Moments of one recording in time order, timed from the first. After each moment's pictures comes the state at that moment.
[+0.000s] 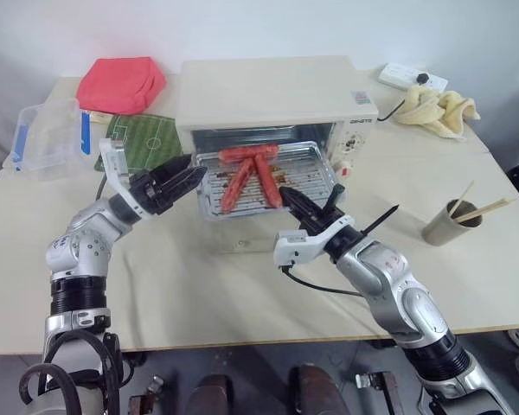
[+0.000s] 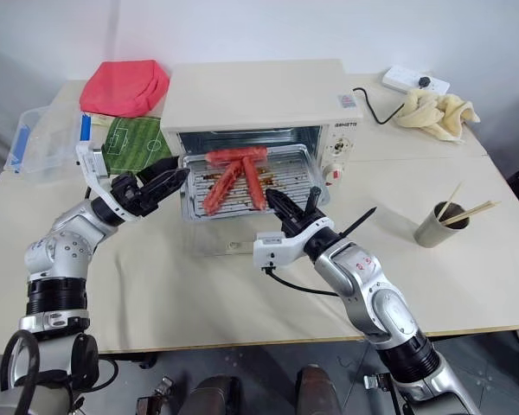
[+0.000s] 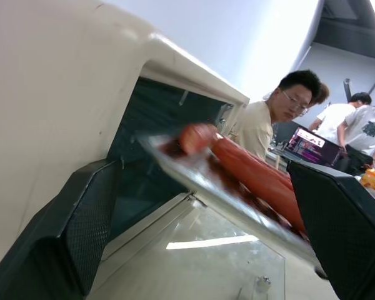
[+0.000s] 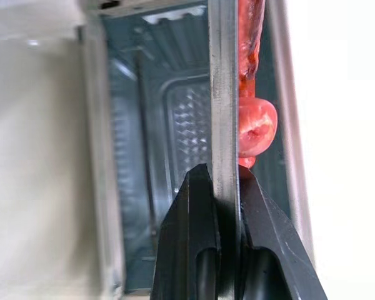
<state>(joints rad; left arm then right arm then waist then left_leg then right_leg) -0.62 0.49 0.32 0.28 -0.73 0.57 -0.93 -0.40 -0.47 0.34 -0.34 -0.88 -0.06 0.33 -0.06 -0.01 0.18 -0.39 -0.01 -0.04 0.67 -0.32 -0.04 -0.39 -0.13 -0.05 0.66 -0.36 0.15</state>
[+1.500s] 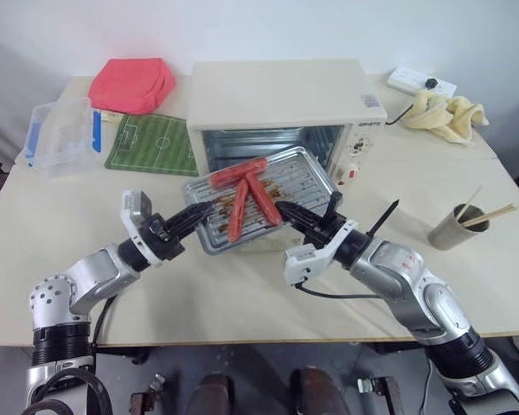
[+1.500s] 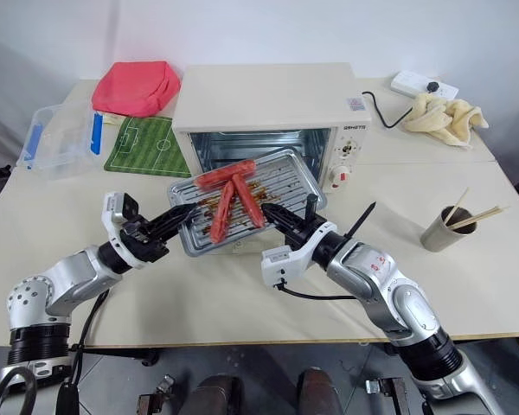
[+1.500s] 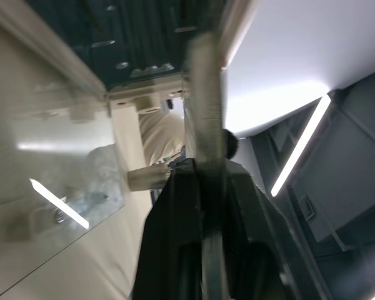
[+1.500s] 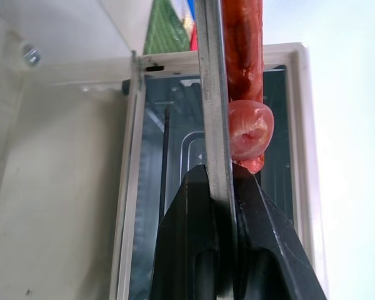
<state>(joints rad) -0.37 0.52 0.31 0.14 -1.96 1.17 0.02 -0.40 -0.56 0.30 -0.34 -0.81 -0.25 0.40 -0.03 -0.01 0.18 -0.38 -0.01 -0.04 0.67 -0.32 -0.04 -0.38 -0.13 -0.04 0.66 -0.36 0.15</state>
